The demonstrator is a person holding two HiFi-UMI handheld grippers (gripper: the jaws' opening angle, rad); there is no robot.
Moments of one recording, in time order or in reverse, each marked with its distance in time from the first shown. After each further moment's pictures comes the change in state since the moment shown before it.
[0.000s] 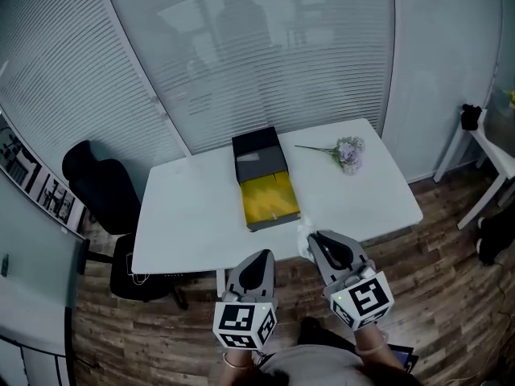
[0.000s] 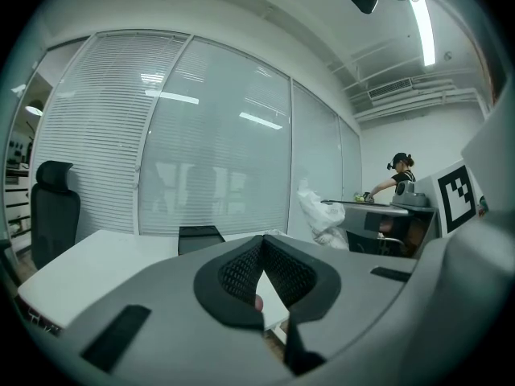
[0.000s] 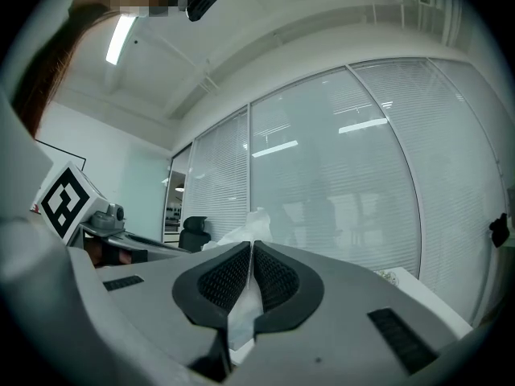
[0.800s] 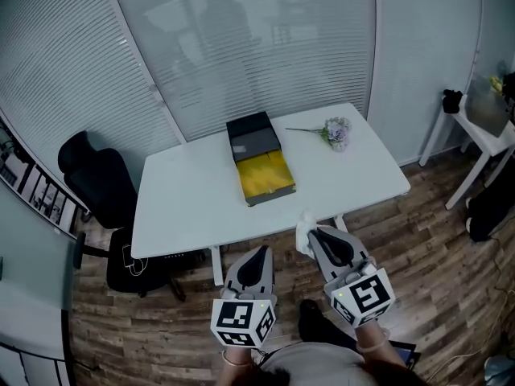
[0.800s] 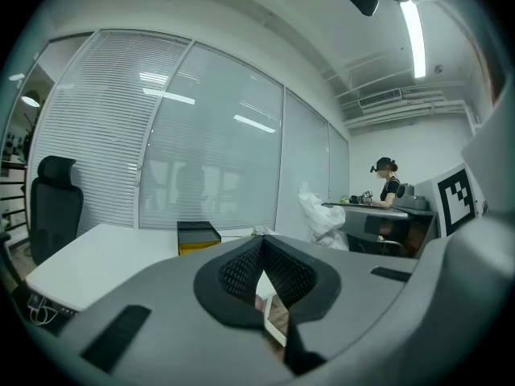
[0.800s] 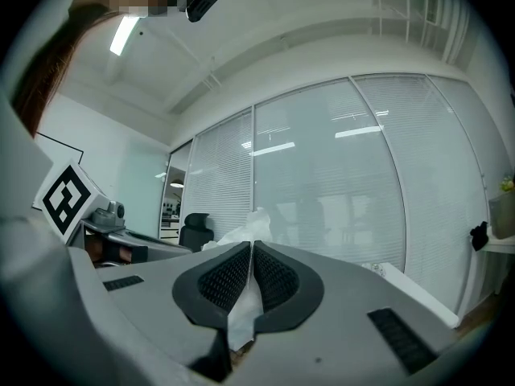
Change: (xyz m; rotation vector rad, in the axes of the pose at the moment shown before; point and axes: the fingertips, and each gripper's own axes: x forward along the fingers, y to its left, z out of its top) left arm -0.092 -0.017 -0.017 -0.011 -0.012 -0.071; right arm -0.065 0.078 0.001 -0.025 0.014 -0.064
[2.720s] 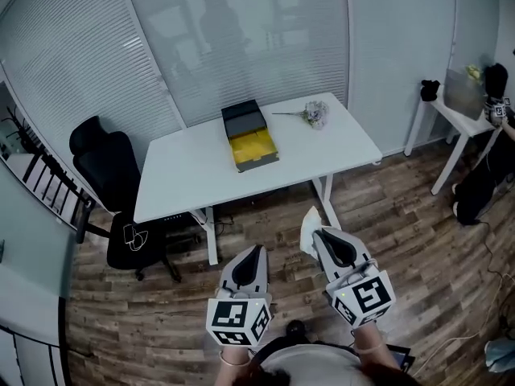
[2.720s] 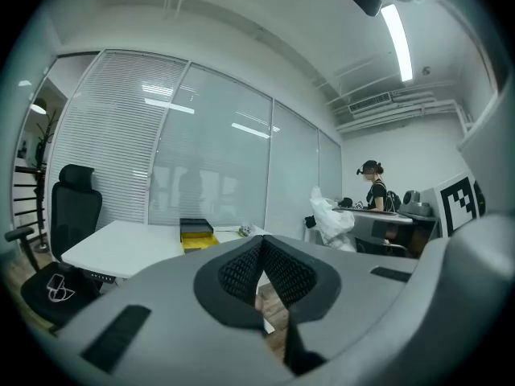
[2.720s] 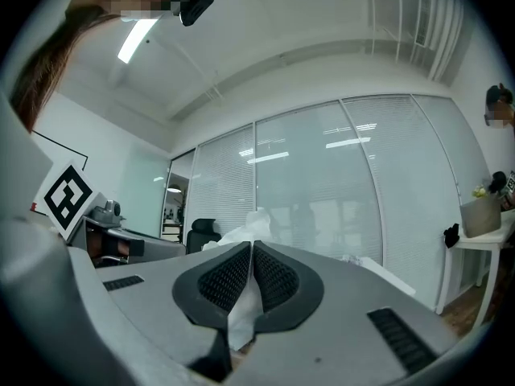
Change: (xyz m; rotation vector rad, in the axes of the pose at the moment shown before) left arm -0.167 -0.110 -0.027 0.008 -0.028 0.011; right arm -0.193 0.083 0.005 0.012 -0.033 -0.061
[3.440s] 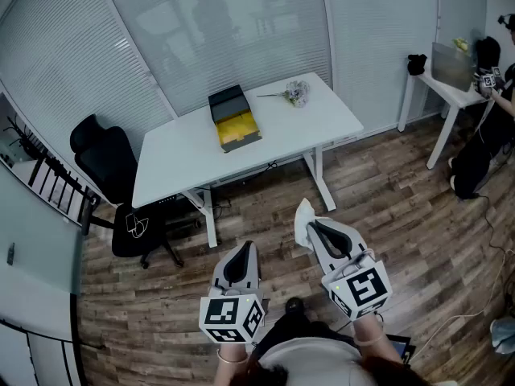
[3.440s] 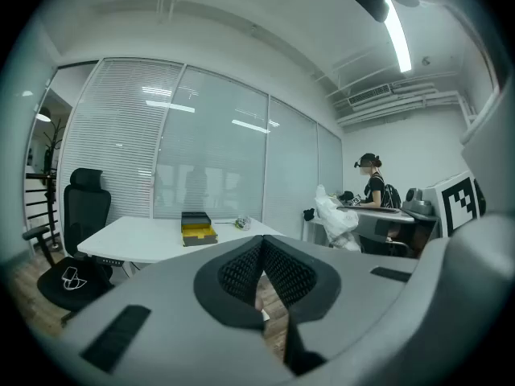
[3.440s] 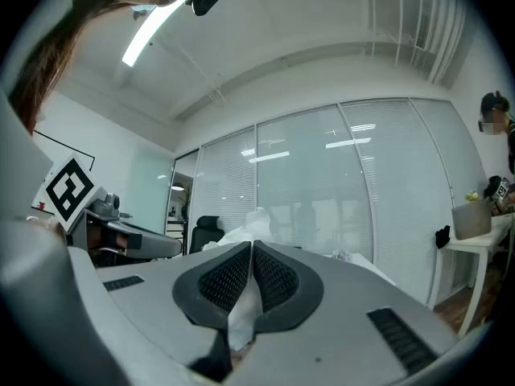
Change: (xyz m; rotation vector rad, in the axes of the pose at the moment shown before) left arm -0.056 -0.077 -0.016 0.007 0.038 0.042; right arm -0.099 -0.003 -0.001 -0.020 0.014 0.012
